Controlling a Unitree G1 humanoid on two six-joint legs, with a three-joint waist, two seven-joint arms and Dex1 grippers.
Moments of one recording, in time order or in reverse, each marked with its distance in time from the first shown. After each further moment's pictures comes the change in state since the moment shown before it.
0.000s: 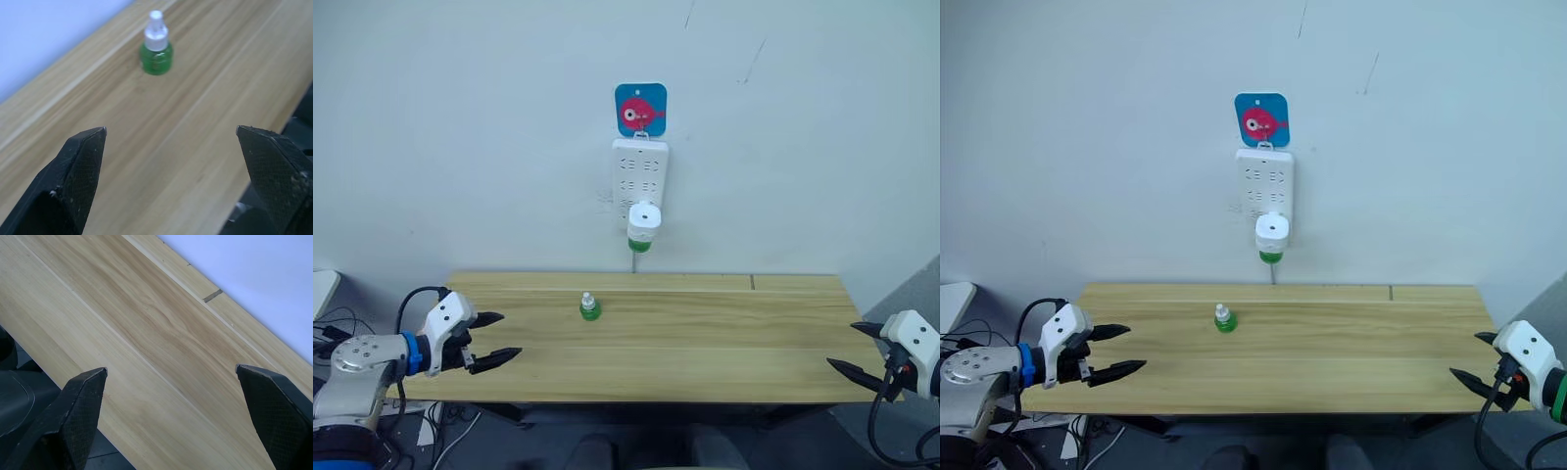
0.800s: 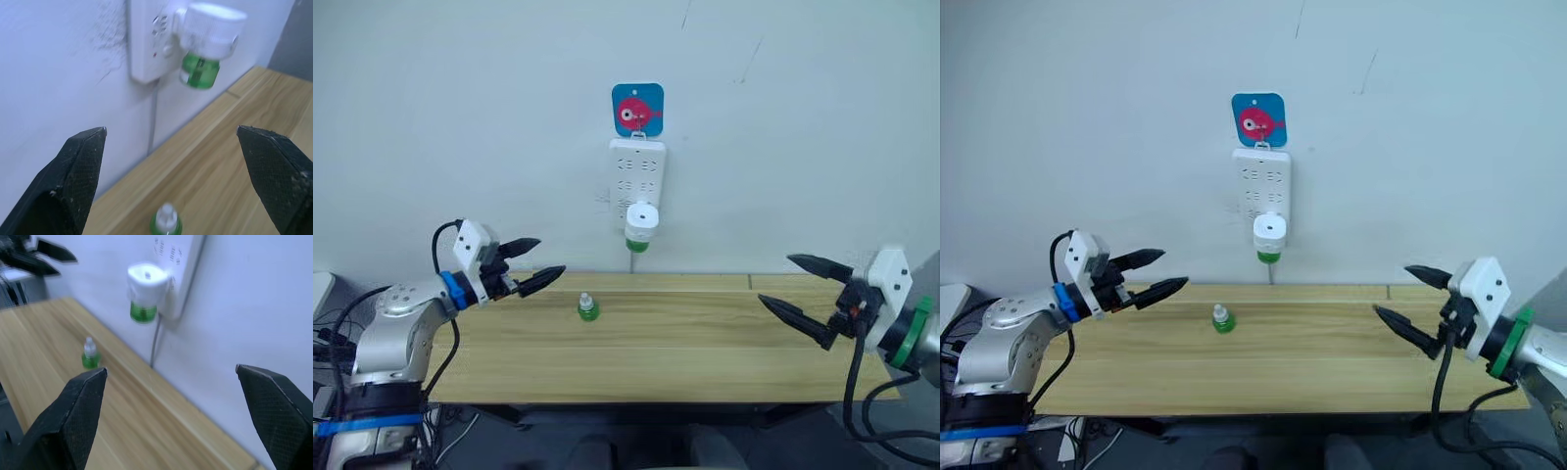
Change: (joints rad) left arm -0.294 -0.199 0.012 -0.297 -0.197 0.351 0.174; right arm -0.291 0.104 0.028 -0.649 0.460 0.515 -0.327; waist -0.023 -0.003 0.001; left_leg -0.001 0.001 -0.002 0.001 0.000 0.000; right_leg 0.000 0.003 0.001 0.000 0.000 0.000
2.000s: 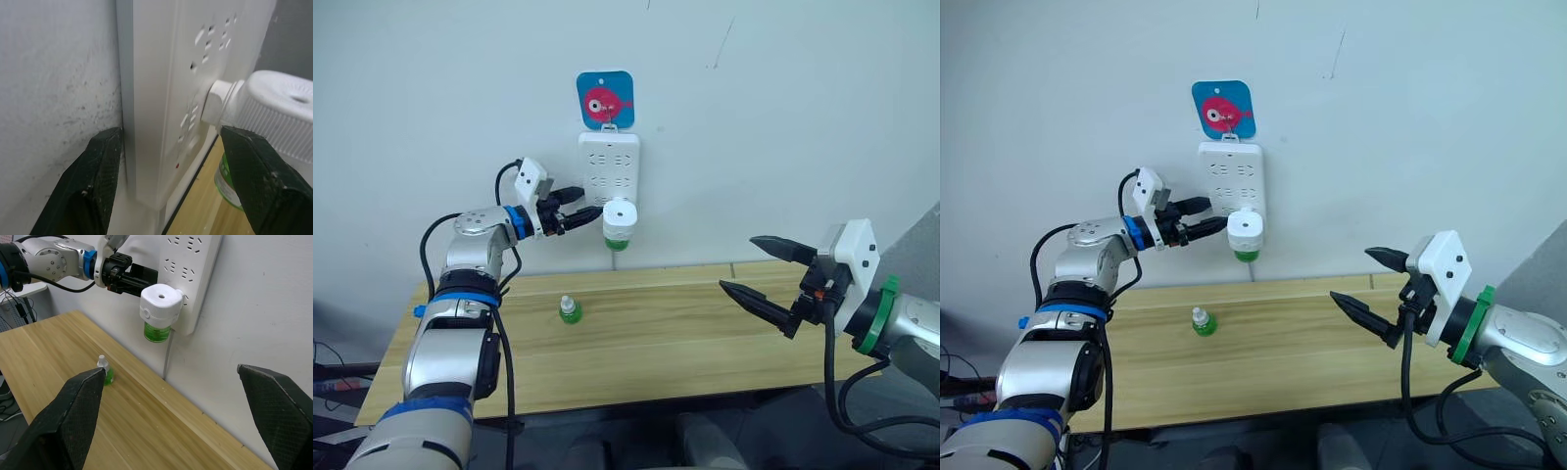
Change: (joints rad) left arm -0.603 -0.158 -0.124 0.834 0.238 -0.336 -0.117; right arm -0.106 -0.035 0.061 -0.150 0.164 0.167 -0.199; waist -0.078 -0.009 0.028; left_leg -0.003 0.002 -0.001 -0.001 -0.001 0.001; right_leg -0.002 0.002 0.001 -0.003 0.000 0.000
